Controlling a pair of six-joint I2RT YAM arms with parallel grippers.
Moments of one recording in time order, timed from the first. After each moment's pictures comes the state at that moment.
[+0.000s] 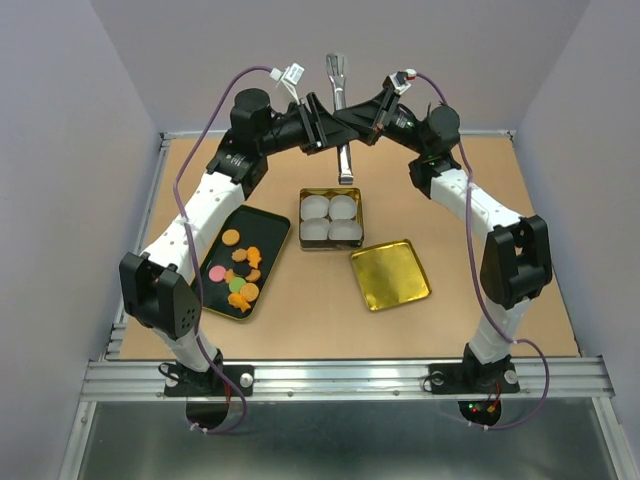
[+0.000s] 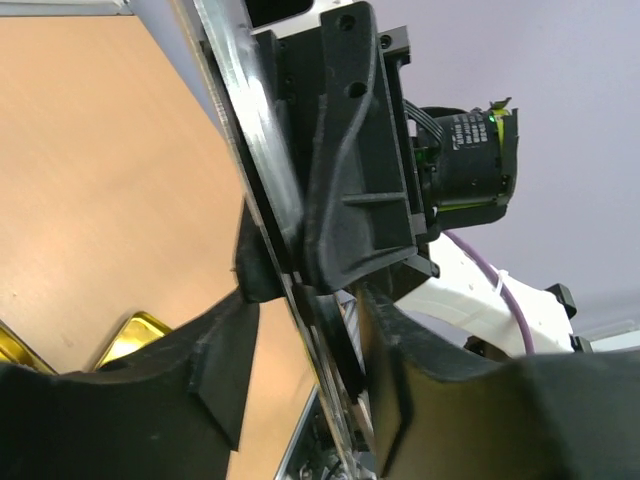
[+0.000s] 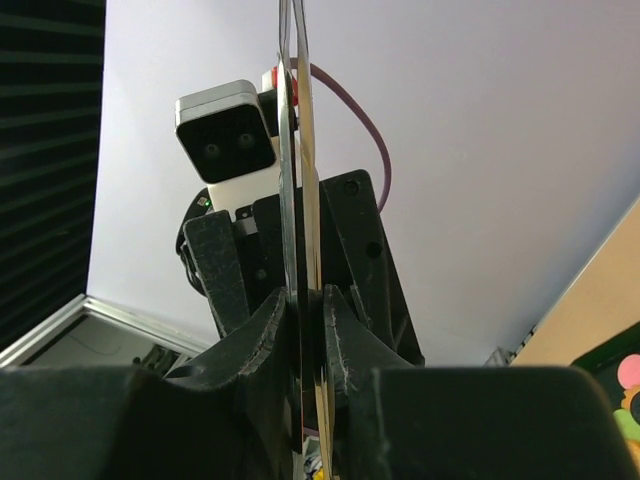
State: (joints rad) left arm -0.44 1.64 1.63 -0.01 0.69 -0.88; right arm 0.36 1.84 1.54 0.81 -0.79 1.66
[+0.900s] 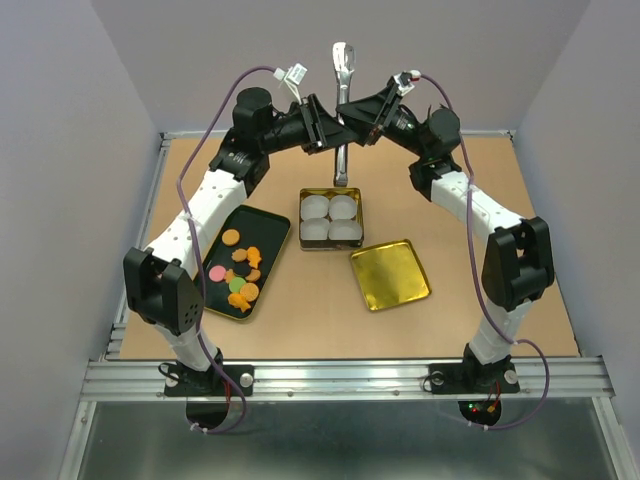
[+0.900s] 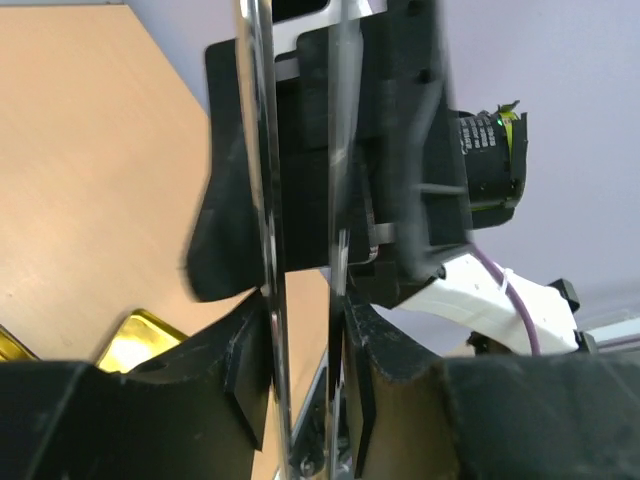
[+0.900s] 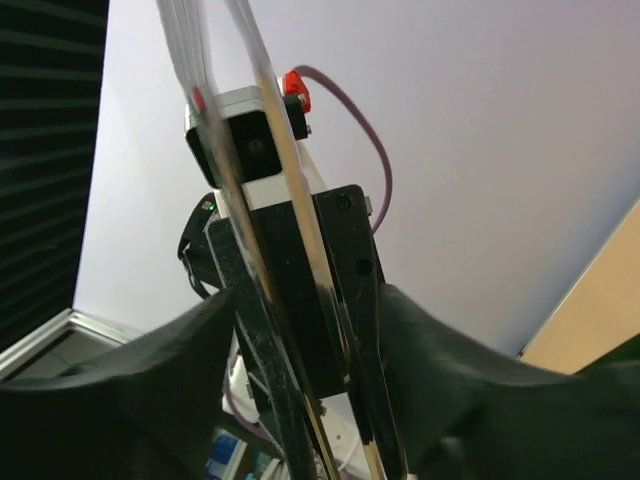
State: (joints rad) left arm -0.44 1.67 1.64 0.01 0.73 -0.89; right arm 0.36 1.82 1.51 0.81 -0.74 1.62
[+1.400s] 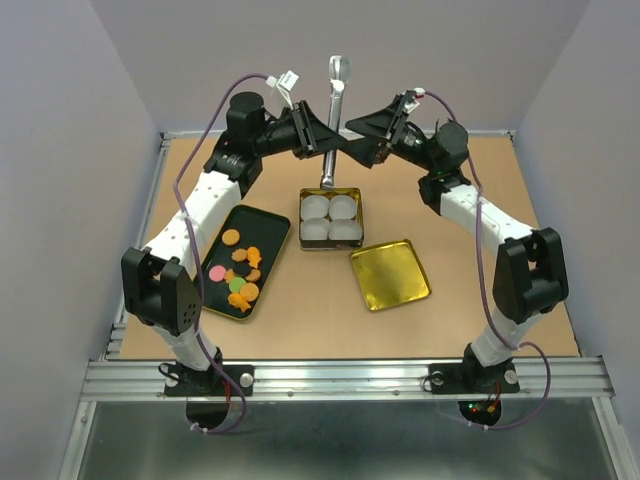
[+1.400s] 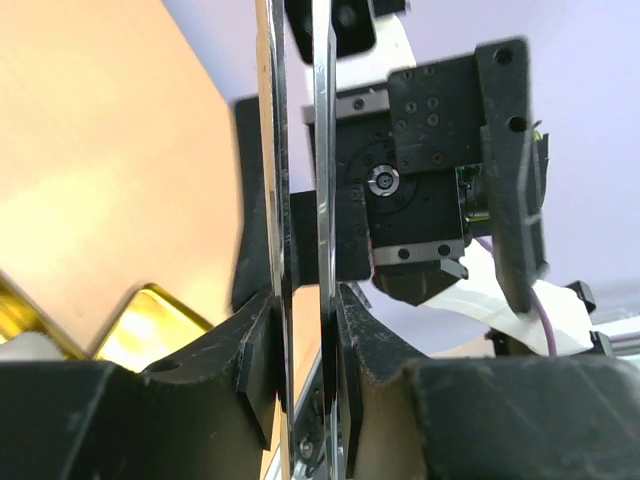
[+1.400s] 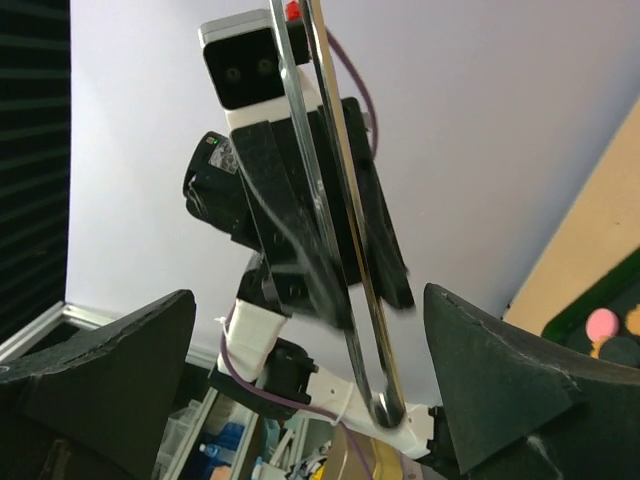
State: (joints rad) left arm -0.39 1.66 1.59 0.00 0.77 -0.88; right arm 0.35 1.73 1.35 0.82 -0.79 1.62
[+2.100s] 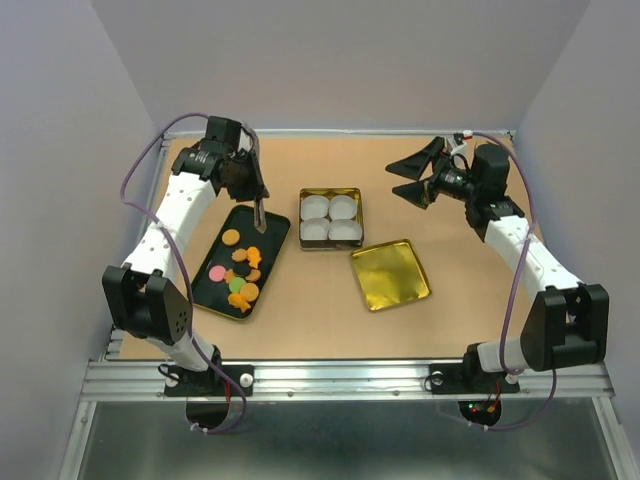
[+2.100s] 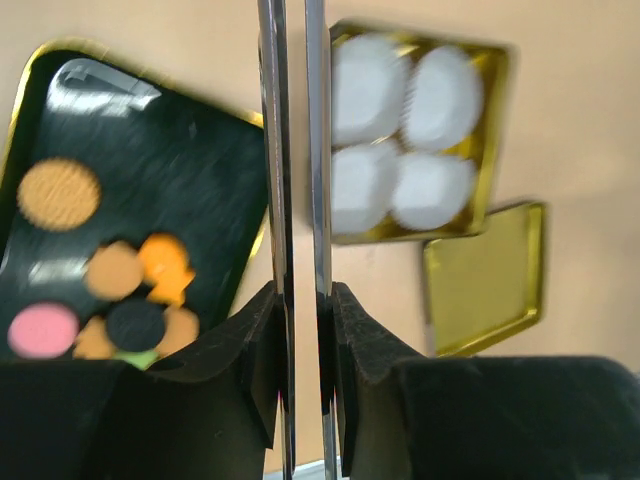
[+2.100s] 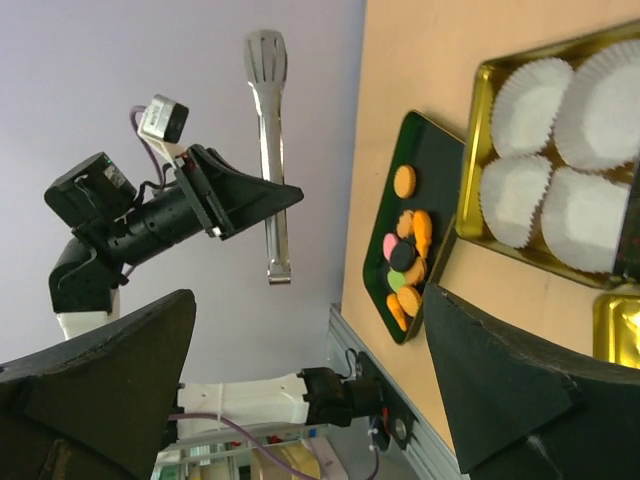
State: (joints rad) left arm -0.25 1.58 1.62 -0.89 0.16 -0.47; right arm 0.11 1.39 1.05 0.16 -0.82 1.16
